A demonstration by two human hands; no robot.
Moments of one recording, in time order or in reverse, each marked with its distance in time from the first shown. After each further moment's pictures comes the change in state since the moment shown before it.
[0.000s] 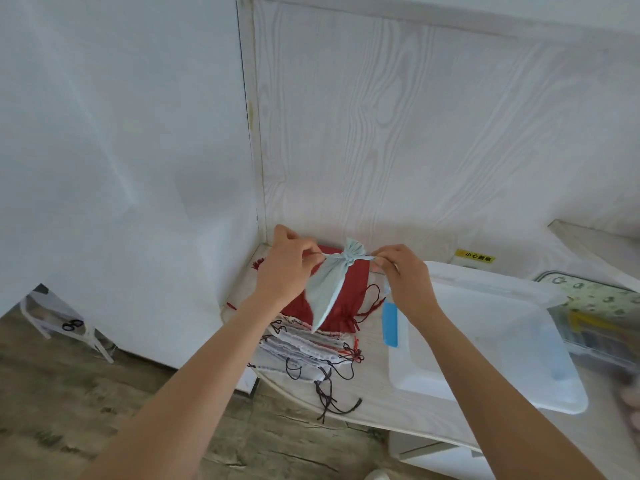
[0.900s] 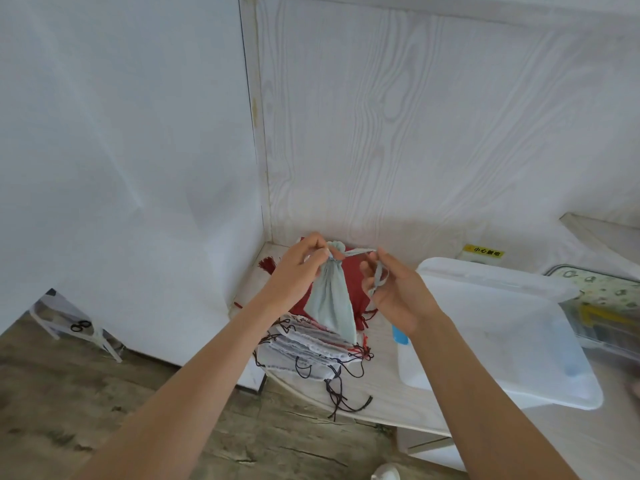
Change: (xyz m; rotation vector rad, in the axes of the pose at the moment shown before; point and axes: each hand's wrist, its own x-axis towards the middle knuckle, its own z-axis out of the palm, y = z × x) left_hand -0.012 -0.002 -0.008 -0.571 -0.234 0.001; right_hand -0.013 -0.022 0.015 1.460 -0.231 0.592
